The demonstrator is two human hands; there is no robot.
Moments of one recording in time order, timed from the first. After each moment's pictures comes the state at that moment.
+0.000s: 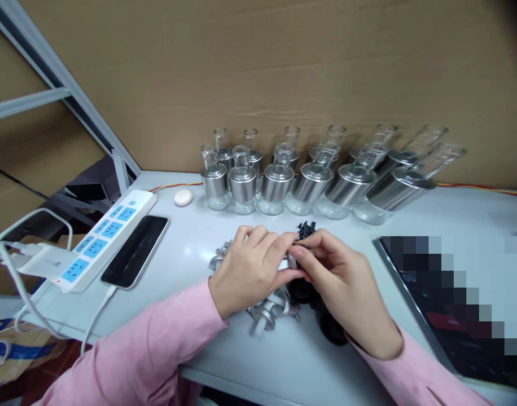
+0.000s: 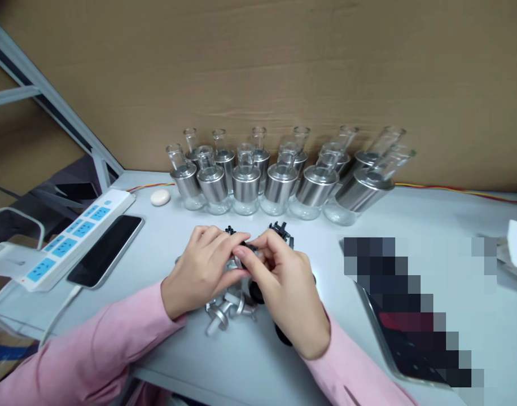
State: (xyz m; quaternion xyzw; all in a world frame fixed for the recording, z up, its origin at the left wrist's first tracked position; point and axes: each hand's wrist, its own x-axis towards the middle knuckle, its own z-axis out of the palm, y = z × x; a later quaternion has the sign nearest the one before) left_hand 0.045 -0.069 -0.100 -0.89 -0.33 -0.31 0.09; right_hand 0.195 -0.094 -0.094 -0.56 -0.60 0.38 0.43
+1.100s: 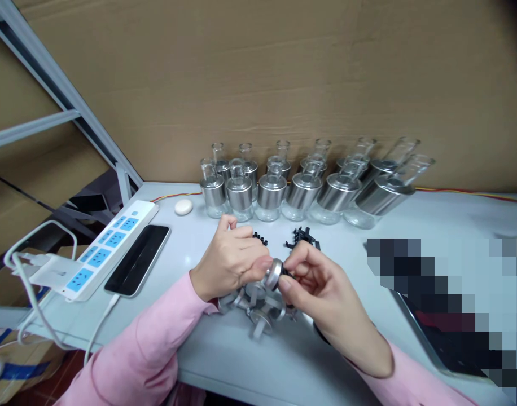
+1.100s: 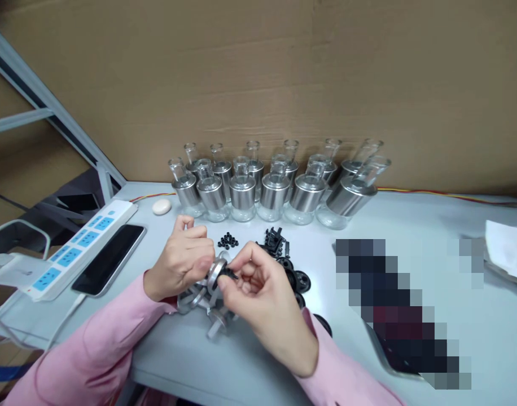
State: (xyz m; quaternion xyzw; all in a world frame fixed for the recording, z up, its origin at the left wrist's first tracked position) left_hand 0.019 -0.055 -0.074 -0.91 -0.24 -0.33 -0.01; right_hand 0.181 -0.109 -0.083 -0.41 -0.52 0.58 0.47
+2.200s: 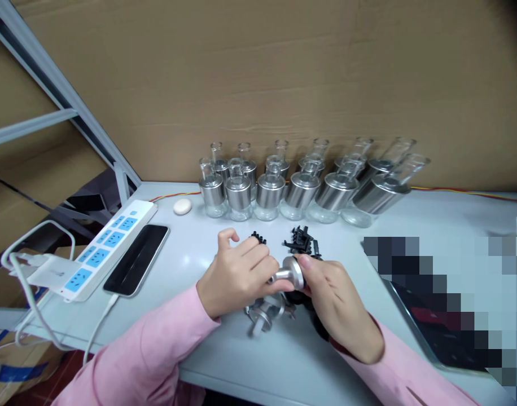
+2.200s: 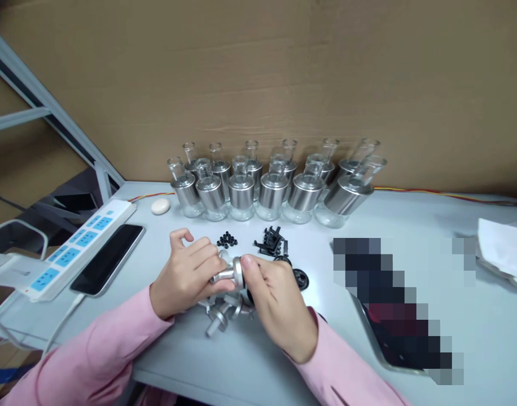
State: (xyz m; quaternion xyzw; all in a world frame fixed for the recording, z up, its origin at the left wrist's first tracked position) left_hand 0.033 -0.073 -0.084 -0.90 -0.26 -0.33 0.12; right_hand 0.196 -0.104 -0.091 -0.48 -0.68 0.37 0.41
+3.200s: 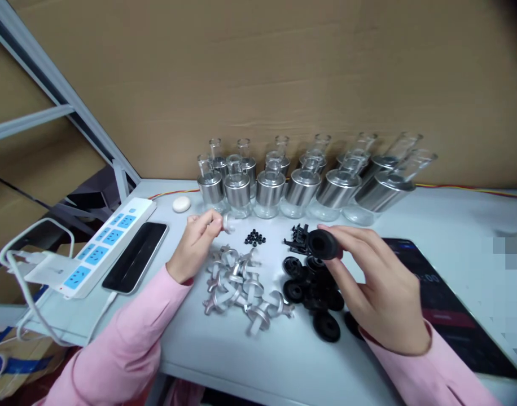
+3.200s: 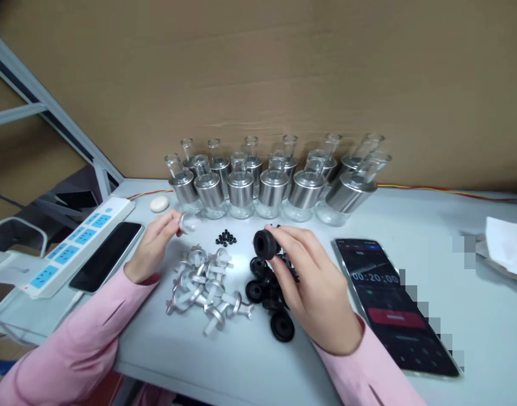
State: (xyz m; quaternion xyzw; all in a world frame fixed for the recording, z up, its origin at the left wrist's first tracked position) left_hand -0.018 -0.040 -0.093 -0.76 -0.48 -0.37 -0.24; right_hand 0.237 -0.097 -0.089 -0.44 -0.78 -0.06 0.44
